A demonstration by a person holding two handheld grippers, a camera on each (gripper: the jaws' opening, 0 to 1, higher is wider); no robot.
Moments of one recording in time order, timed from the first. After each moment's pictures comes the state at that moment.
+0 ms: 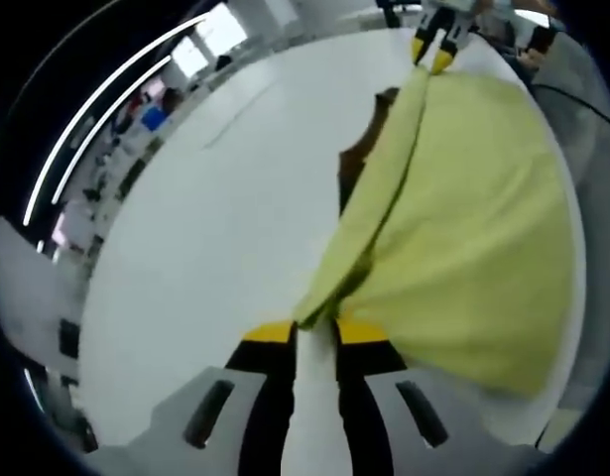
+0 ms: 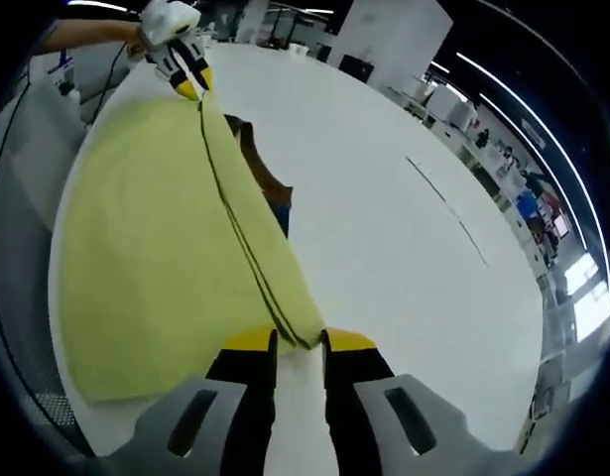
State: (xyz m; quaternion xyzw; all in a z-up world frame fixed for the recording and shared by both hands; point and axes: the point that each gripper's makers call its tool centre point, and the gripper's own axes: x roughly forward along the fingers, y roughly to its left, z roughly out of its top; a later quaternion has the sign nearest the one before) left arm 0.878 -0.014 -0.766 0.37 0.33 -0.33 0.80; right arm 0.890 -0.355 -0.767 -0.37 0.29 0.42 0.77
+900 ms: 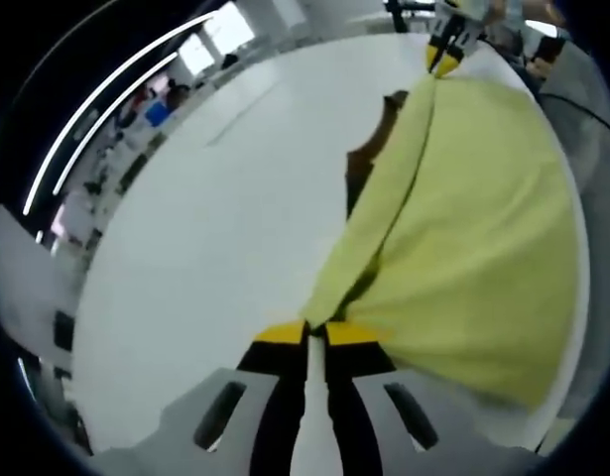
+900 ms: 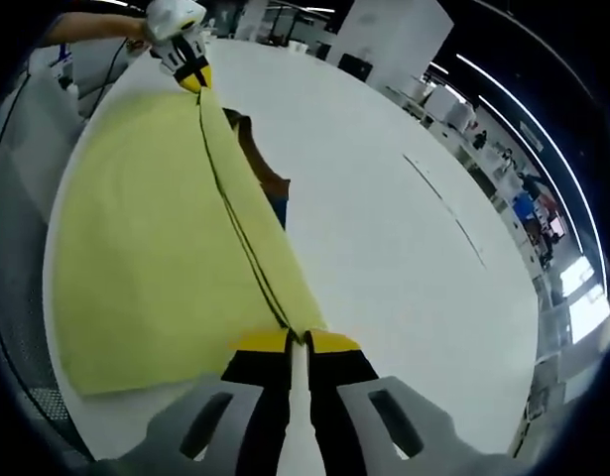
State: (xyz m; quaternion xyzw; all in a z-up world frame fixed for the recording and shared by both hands) left arm 0.884 -0.014 -0.770 0.36 0.33 -0.33 0.81; right arm 0.892 -0.362 -0.769 -0.38 0.29 0.41 0.77
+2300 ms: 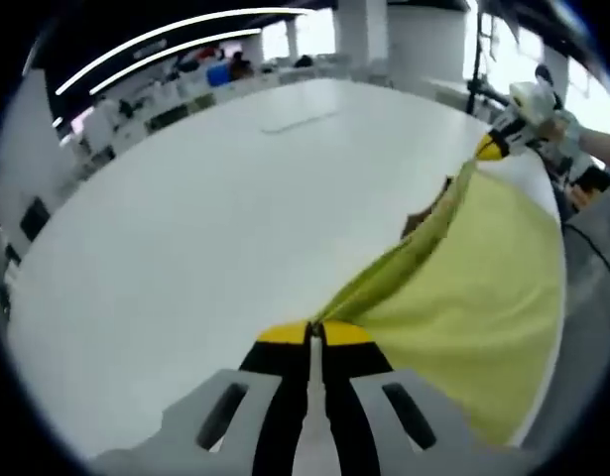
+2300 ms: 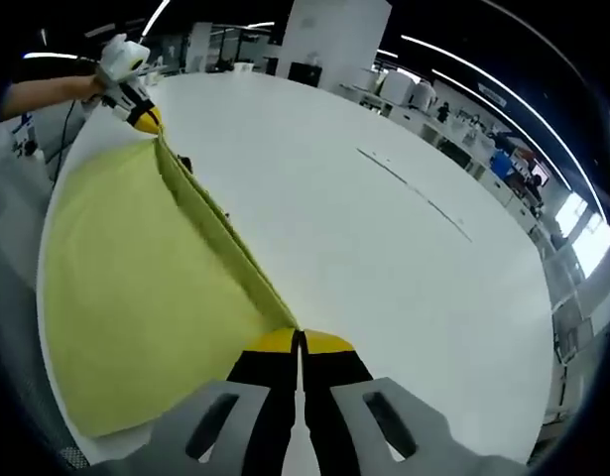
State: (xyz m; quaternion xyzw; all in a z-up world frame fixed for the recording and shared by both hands) left arm 0.908 -0.005 -0.760 0.13 0.36 -0.27 0.88; right arm 0.928 -0.364 -0.758 -0.28 0.31 0.37 0.83
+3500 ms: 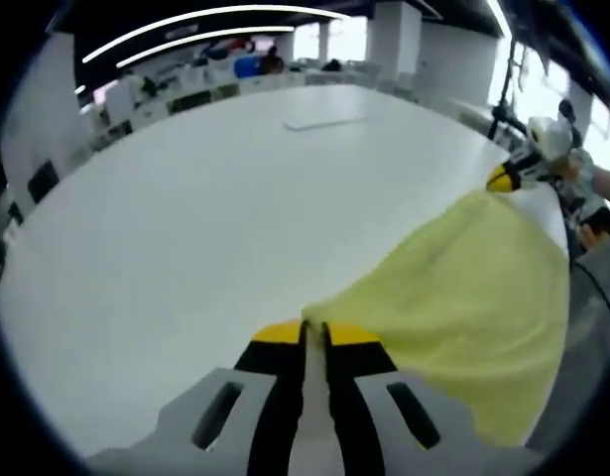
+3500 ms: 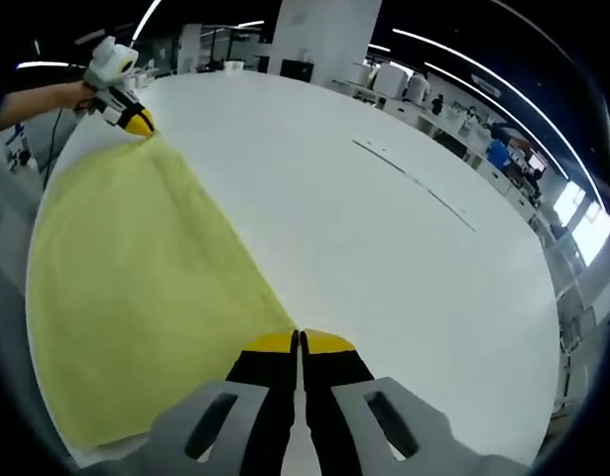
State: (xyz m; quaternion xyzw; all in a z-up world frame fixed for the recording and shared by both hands) left arm 0.914 -0.013 -0.758 0.09 0.36 -0.24 0.90; right arm 0.937 -0.362 -0.769 -0.27 0.31 0.36 0.84
